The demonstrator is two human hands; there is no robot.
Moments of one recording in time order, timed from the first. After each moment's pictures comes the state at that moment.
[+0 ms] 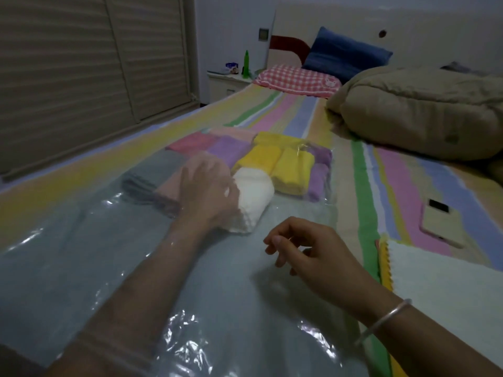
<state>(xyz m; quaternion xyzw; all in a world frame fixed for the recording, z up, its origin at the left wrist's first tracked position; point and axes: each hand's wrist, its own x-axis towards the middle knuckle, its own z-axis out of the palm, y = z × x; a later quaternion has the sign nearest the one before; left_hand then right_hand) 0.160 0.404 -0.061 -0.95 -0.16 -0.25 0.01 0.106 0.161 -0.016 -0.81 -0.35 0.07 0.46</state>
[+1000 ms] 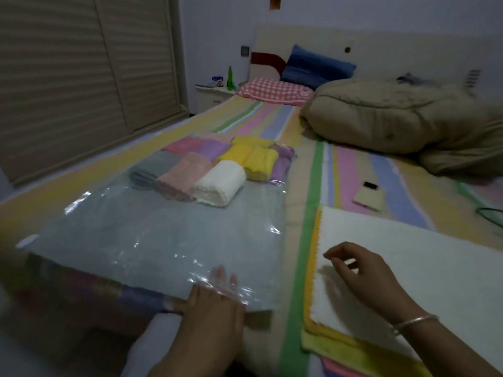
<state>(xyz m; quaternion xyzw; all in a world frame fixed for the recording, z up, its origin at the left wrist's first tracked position) -0.094 0.223 -0.117 -0.98 -0.03 -0.21 0.00 0.044 -0.024 -0.045 -0.91 -0.23 -0.04 0.33</state>
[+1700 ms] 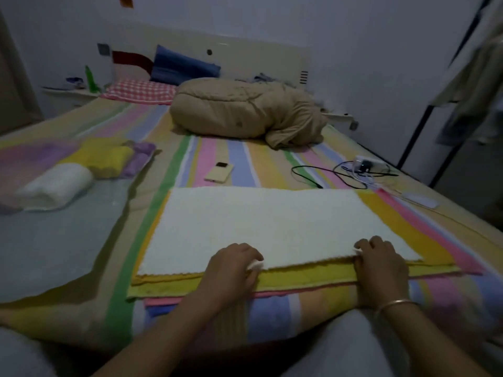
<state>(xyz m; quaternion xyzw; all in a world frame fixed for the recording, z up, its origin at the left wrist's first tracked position) -0.046 -0.055 -0.074 -0.93 0.25 -0.15 -0.22 -0.057 -0.374 -0.073 -0.96 0.08 -0.25 -0.06</state>
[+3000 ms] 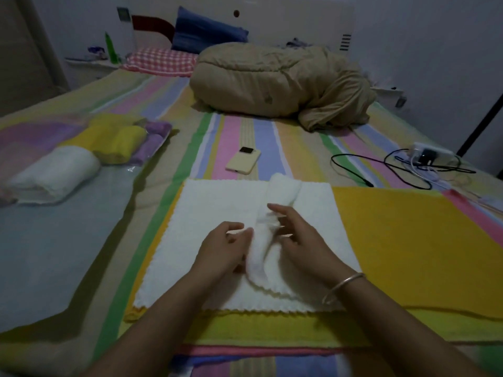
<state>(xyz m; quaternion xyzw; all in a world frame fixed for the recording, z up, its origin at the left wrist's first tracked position) 0.035 -0.023 -0.063 -0.77 -0.10 0.04 -0.63 0.062 -0.203 -0.062 -0.87 -0.19 -0.01 0.46</state>
